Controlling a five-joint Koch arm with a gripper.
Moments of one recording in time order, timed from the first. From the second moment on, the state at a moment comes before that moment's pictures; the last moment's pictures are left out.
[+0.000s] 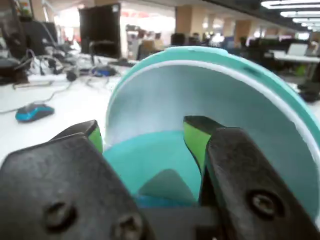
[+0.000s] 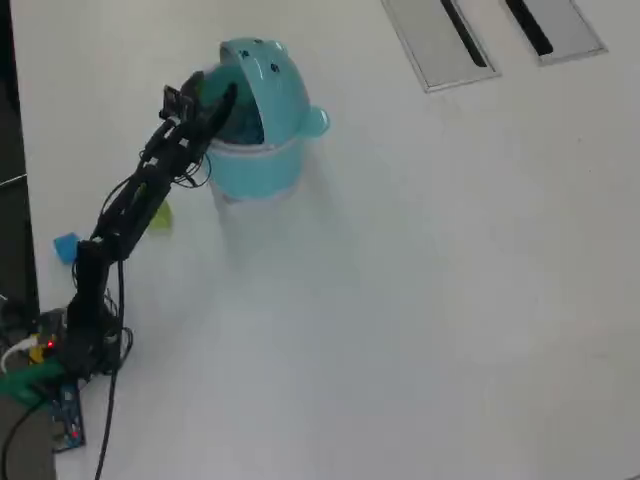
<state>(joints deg) -43.7 65.5 54.8 5.3 -91.9</state>
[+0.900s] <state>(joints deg) -51.8 106.8 113.2 7.2 -90.4</state>
